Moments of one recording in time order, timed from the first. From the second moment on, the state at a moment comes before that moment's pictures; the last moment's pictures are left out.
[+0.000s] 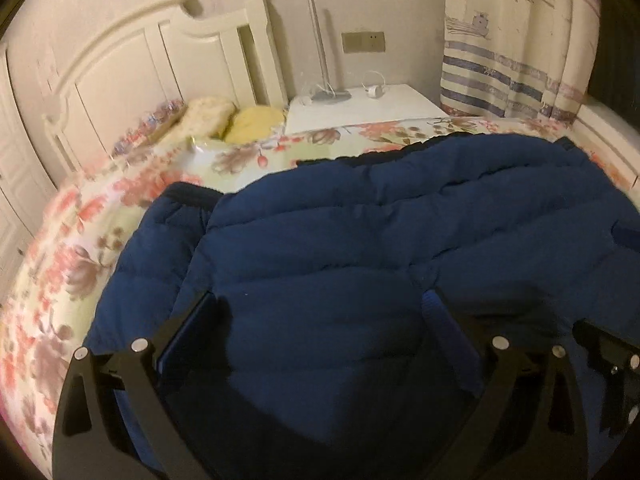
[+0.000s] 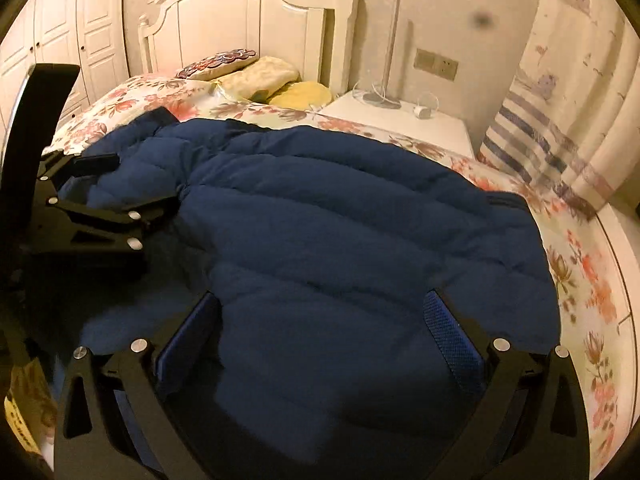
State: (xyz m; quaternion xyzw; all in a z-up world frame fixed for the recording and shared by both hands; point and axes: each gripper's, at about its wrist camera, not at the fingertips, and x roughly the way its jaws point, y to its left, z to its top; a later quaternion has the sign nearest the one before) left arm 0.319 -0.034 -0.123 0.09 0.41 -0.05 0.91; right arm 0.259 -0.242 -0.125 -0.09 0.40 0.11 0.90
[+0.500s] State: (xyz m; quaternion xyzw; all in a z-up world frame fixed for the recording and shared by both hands) left arm 0.315 0.092 -0.132 -0.05 0.41 0.02 0.91; right arm 0.247 -0.349 -0.135 0.05 0.40 0.05 0.91
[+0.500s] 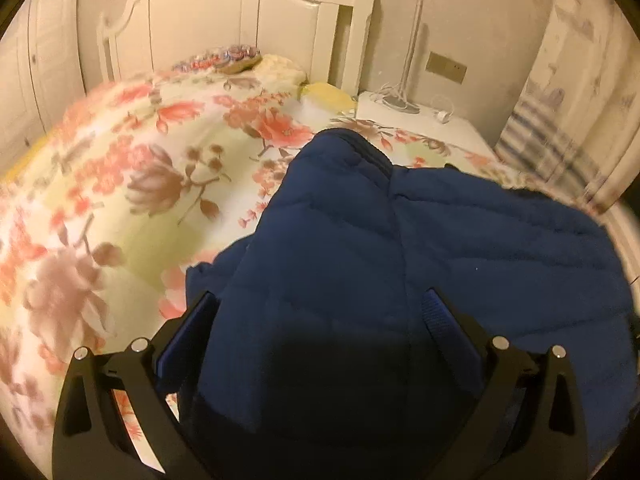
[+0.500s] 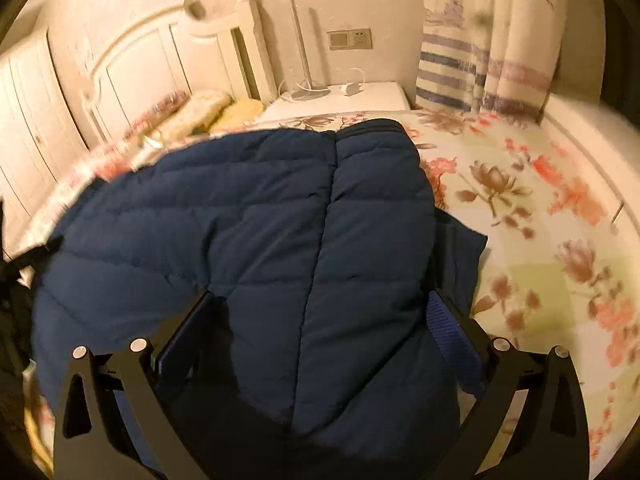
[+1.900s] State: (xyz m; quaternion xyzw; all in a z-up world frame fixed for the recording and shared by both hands) left arm 0.233 0.076 -0.139 0.03 0.40 0.02 0.91; right arm 0.145 -0.341 -0.125 0.07 0.38 0.03 0.92
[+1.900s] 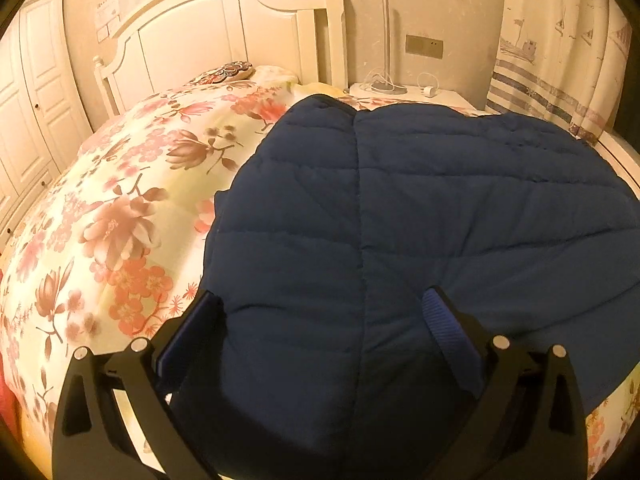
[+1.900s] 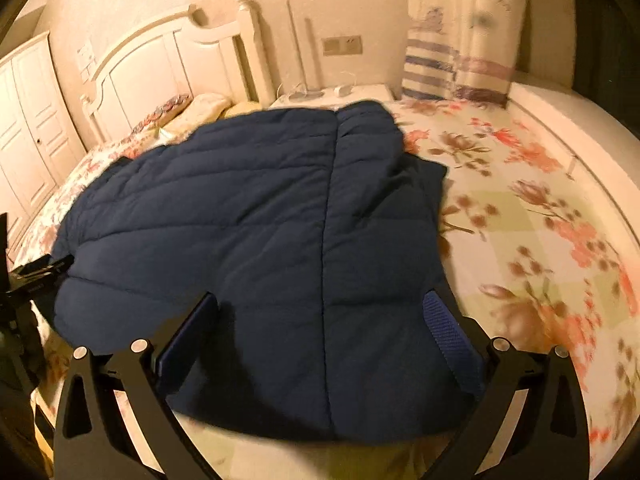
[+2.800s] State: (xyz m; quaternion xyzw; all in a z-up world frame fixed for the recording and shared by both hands) left arm 0.231 0.073 -0.139 0.04 0.41 0.01 0.91; right arm 0.174 -0.375 -0.161 0.38 0.32 -0.02 0.87
